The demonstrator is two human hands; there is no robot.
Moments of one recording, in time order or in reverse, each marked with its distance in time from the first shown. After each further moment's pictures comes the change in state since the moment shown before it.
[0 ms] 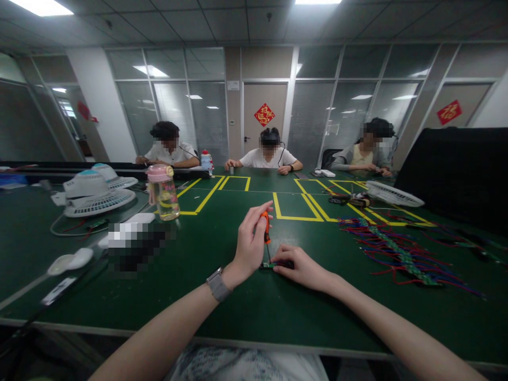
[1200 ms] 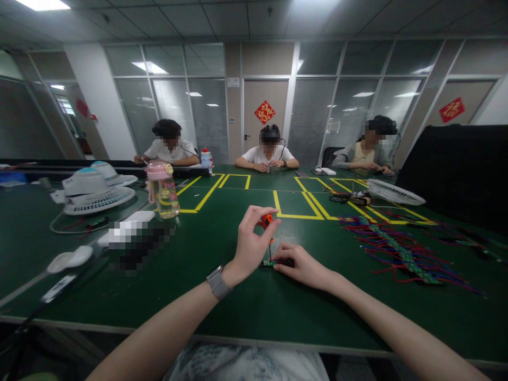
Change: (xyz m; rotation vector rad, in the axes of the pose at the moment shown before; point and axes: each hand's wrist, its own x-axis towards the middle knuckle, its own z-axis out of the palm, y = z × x) left_hand 0.001 0.003 0.000 0.163 0.026 0.089; right_hand -0.002 0.001 0.001 -0.029 -0.001 -0.012
